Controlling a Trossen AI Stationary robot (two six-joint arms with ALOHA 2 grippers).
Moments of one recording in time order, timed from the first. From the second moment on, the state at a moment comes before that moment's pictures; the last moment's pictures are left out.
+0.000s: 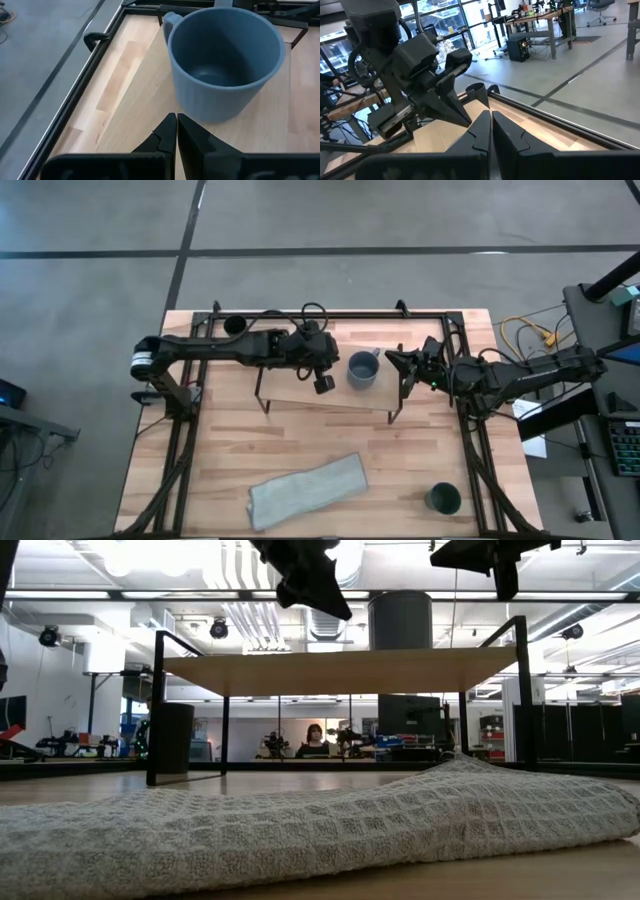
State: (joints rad) left arm 0.11 1.65 1.51 -0.51 -0.22 -0.02; right arm 0.18 0.83 0.62 0.15 0.68 0.34
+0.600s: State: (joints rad) left arm 0.11 1.65 1.45 -0.34 -0.15 -0.02; right arm 0.18 0.83 0.62 0.15 0.68 0.34
